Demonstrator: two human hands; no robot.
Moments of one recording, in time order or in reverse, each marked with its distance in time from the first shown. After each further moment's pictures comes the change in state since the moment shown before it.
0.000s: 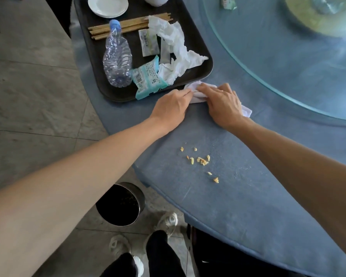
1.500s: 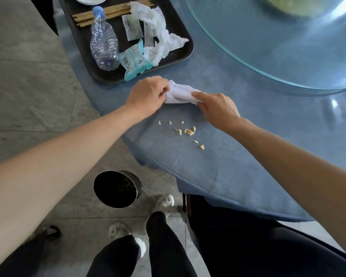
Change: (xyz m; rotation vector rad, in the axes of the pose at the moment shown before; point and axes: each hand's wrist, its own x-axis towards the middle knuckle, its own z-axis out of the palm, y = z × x) left_hand -0.056 0.006 -0.044 -0.145 -0.035 -0.029; right_hand -0.105 -0.037 -0.049 0.031 -0.112 0.113
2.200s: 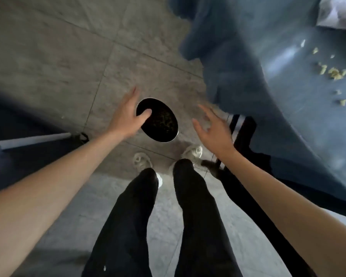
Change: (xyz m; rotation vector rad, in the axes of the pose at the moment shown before) left_hand -0.367 -0.197 0.119 -0.451 -0.064 -0.823; right_hand -0.142 -0.176 0.255 0.483 -0.290 0.076
